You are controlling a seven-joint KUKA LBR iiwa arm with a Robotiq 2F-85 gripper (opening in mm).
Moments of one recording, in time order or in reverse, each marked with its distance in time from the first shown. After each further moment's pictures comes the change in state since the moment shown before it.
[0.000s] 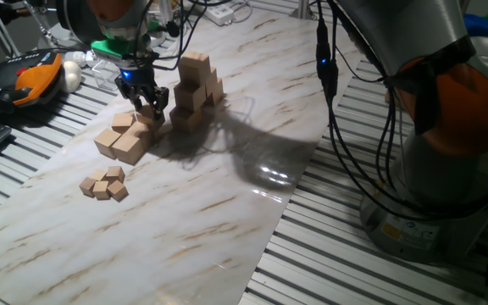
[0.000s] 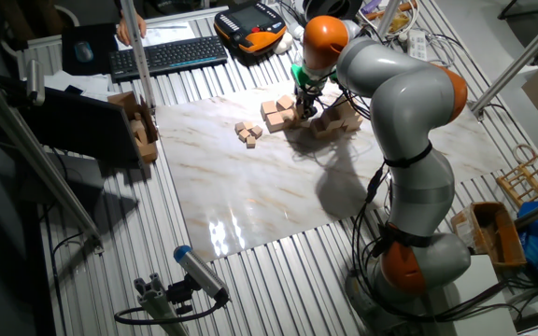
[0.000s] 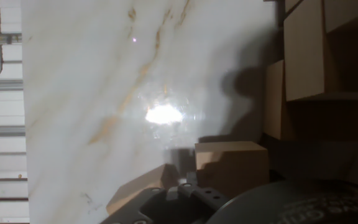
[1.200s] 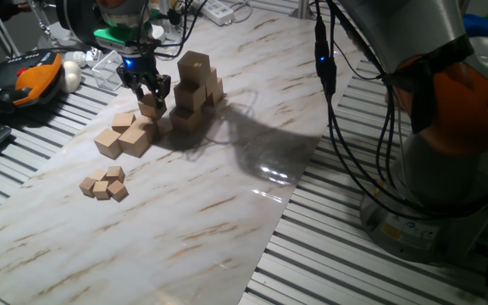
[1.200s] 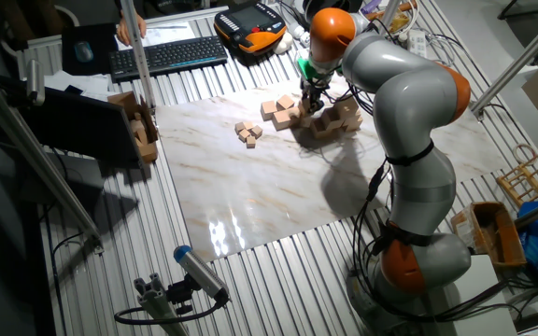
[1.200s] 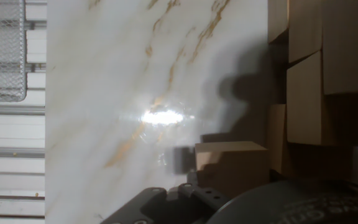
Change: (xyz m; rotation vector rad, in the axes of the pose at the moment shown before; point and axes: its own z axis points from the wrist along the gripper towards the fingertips) arm -0.022 0.010 -0.011 0.004 -0.007 -0.026
